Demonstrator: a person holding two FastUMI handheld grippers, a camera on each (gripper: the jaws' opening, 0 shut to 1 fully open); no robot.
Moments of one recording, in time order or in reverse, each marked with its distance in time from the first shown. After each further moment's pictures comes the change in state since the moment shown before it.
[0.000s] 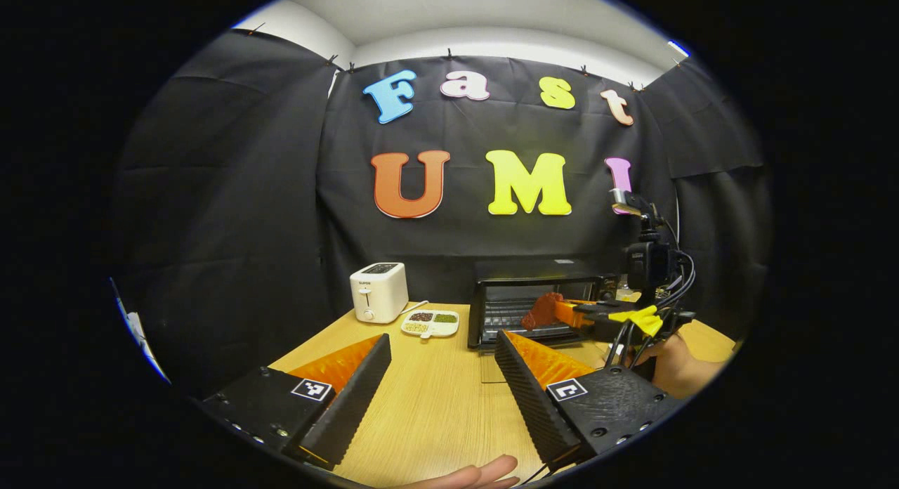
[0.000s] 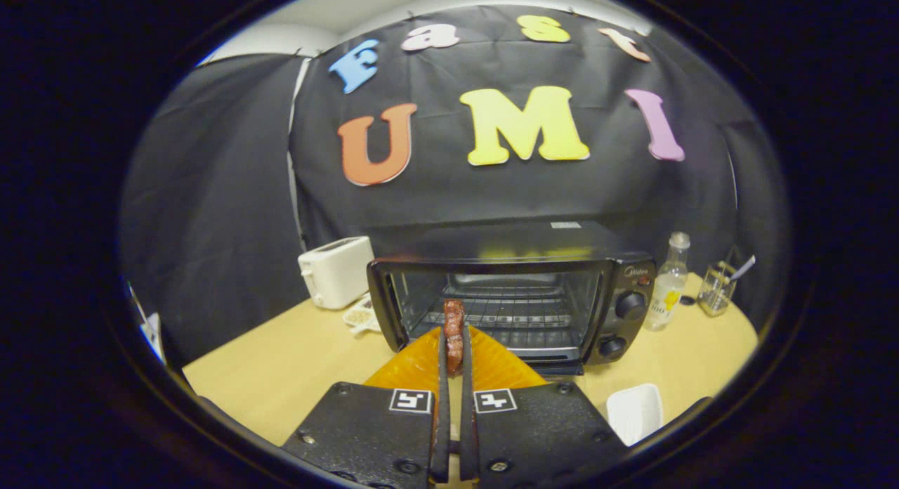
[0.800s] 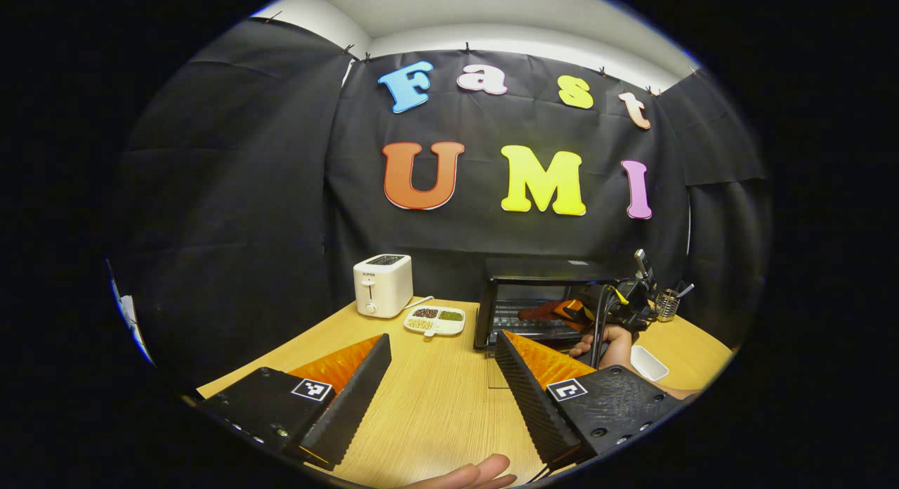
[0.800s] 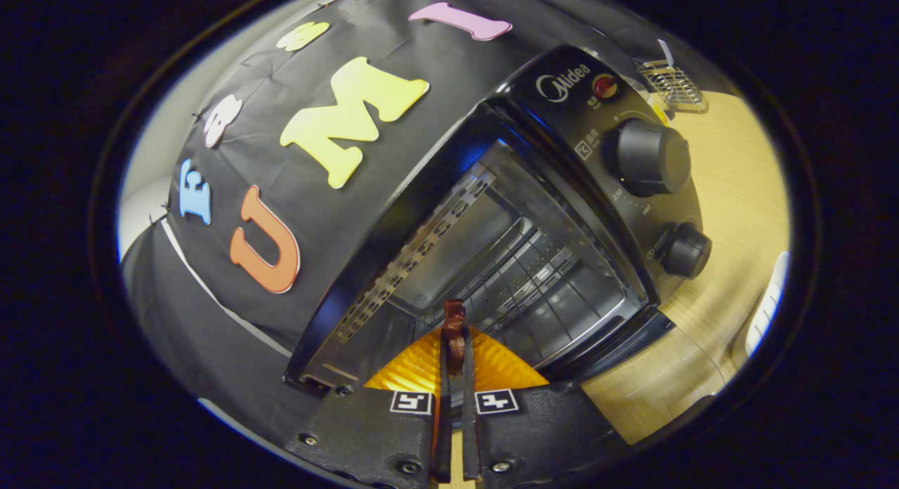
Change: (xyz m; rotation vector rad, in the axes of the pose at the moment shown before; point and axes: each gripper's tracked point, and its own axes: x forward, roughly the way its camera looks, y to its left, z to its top) left arm 0.032 0.013 -0.019 -0.067 0.035 0.018; right arm 0.124 -0.063 -0.021 0.666 0.006 -0.087
